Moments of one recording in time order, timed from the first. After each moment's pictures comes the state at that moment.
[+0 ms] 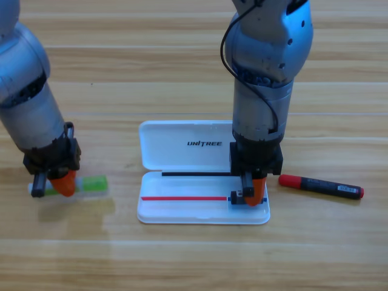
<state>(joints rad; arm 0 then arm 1) -0.56 1.90 -1.12 0.68 0.09 0.84 0.91 2.33 -2.01 1.28 0.05 -0.71</state>
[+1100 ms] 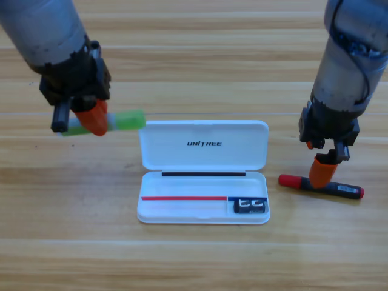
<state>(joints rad) -0.76 1.82 -1.61 1.12 0.11 0.72 0.75 2.07 -1.64 1.06 -0.05 -0.75</state>
